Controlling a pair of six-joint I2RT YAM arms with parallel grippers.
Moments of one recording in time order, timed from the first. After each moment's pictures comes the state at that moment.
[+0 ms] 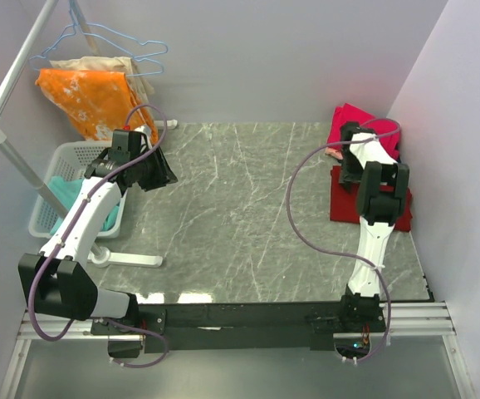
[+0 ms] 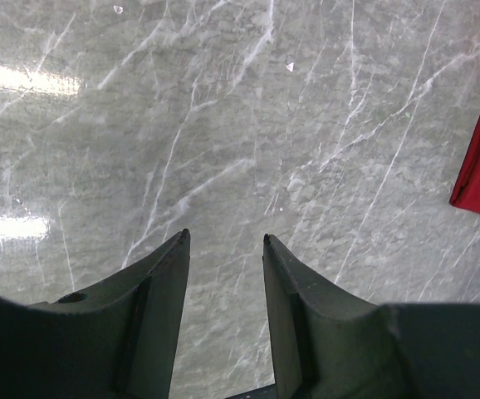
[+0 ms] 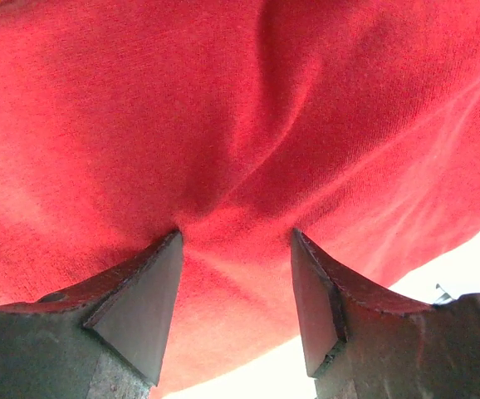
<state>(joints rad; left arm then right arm) -0.17 1.36 1.25 -0.69 0.19 -0.51 -0.08 2.29 1.87 -1.06 0.47 0.23</state>
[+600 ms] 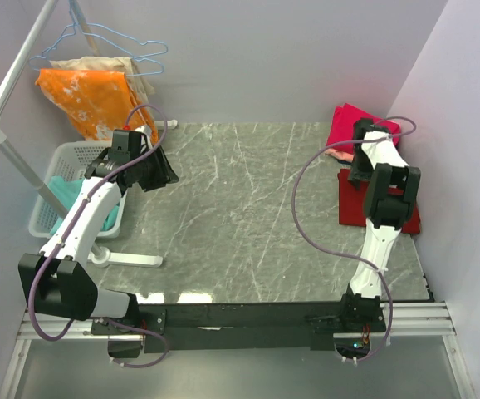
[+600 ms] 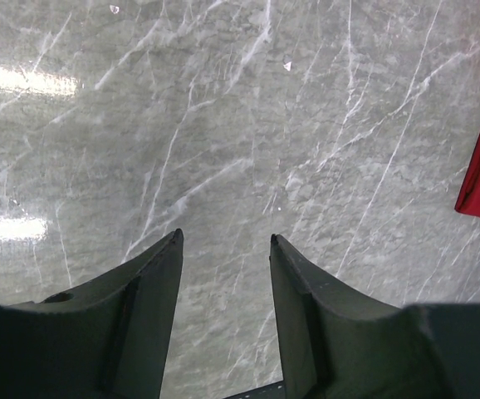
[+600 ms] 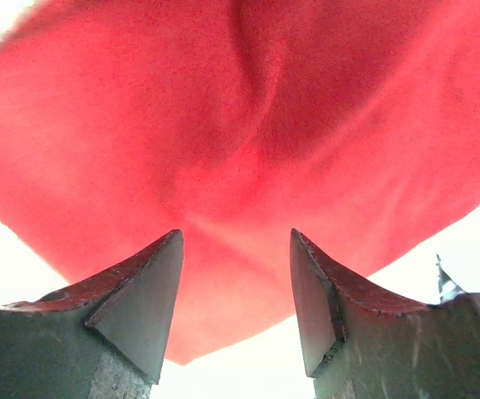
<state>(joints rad) -0.17 1.36 1.25 -0.69 0.20 -0.51 -0.14 2.23 1.86 -1.07 0.44 0.26</state>
